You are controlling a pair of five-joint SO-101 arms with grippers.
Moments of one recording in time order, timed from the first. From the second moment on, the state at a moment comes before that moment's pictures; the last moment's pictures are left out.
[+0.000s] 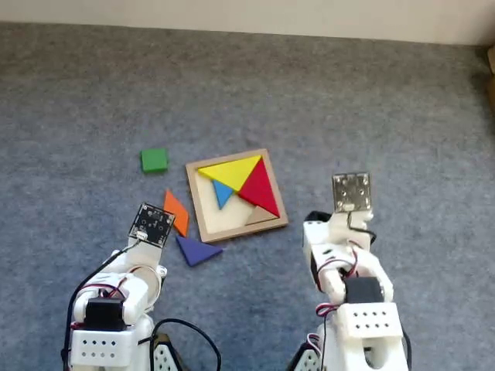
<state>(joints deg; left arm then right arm) -4.6 -102.4 96.0 76.1 -13.7 -9.1 -71.7 86.6 33.9 4.2</state>
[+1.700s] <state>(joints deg) -4.6 -102.4 96.0 76.1 -13.7 -4.7 -104.2 96.0 71.2 4.2</state>
